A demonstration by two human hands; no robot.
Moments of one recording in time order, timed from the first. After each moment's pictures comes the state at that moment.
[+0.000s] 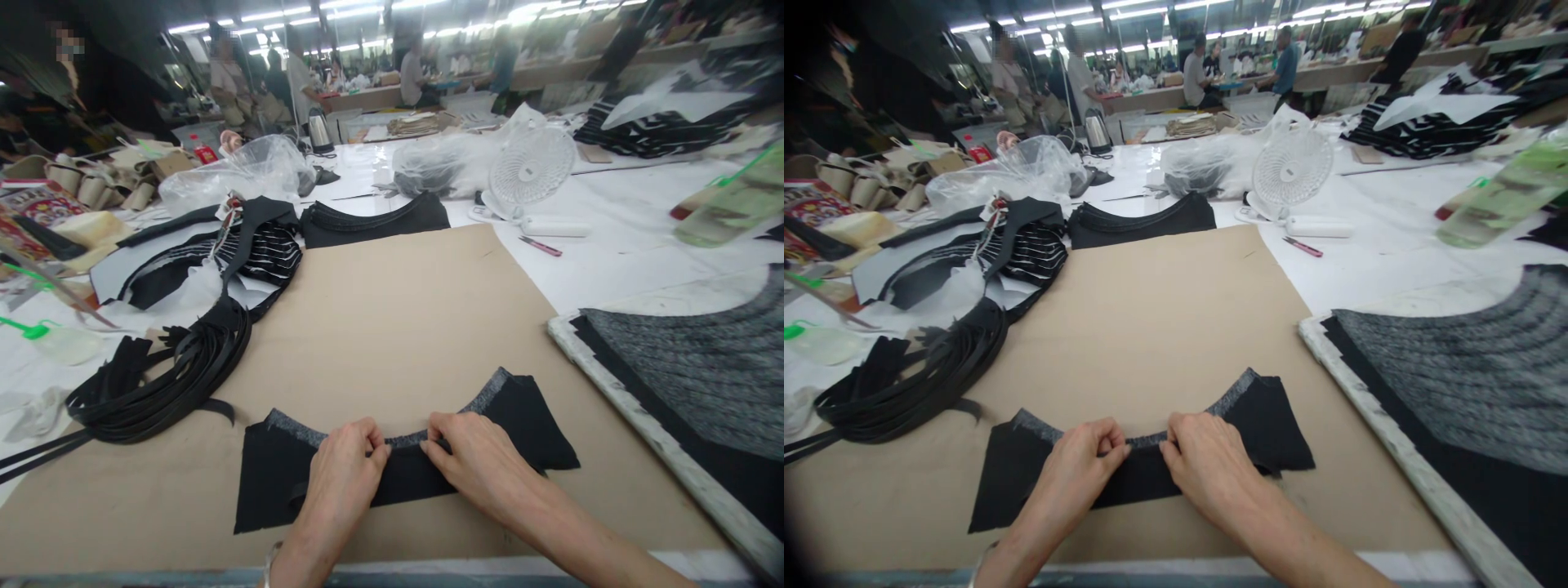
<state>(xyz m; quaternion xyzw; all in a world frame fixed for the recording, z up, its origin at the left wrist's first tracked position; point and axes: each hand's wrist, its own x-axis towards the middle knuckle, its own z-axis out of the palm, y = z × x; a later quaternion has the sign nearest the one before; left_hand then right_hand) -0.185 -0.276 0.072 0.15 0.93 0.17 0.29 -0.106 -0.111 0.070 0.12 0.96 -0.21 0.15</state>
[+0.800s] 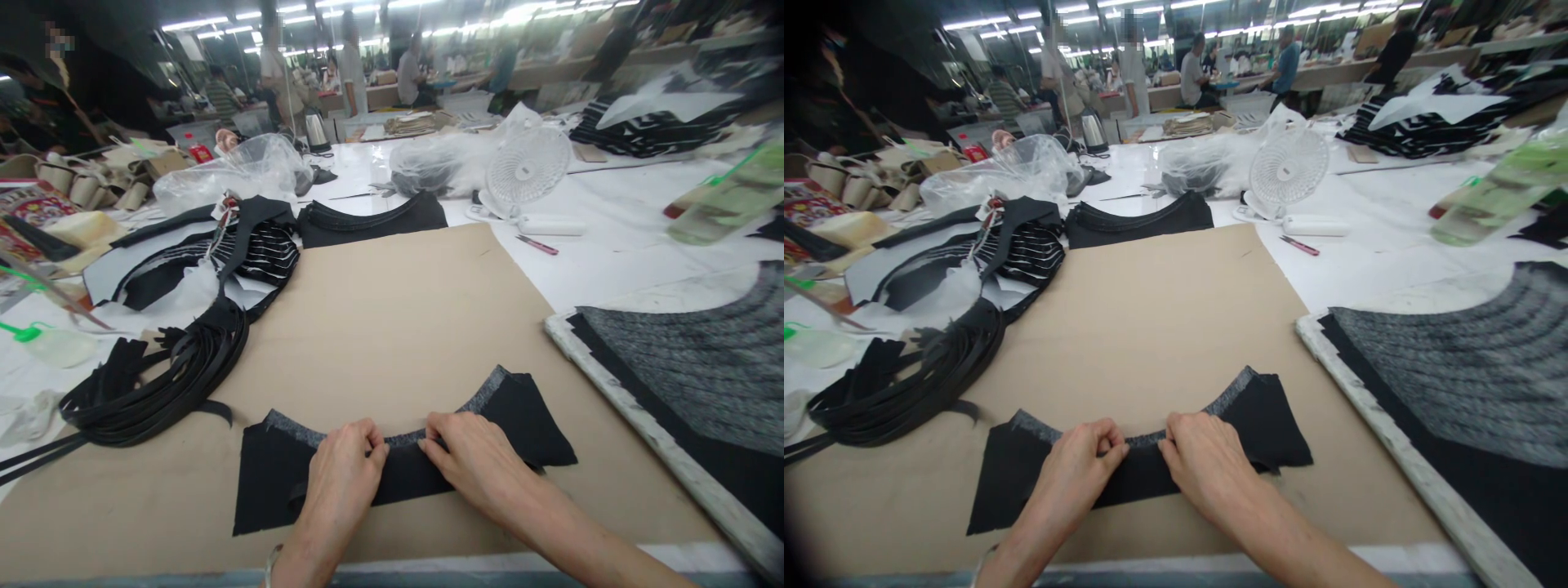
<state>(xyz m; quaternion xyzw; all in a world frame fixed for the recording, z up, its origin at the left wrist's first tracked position) -0.182 -0.276 0.070 0.15 0.94 0.16 0.27 -0.106 -0.114 0.069 0.12 0.96 -0.20 0.15</state>
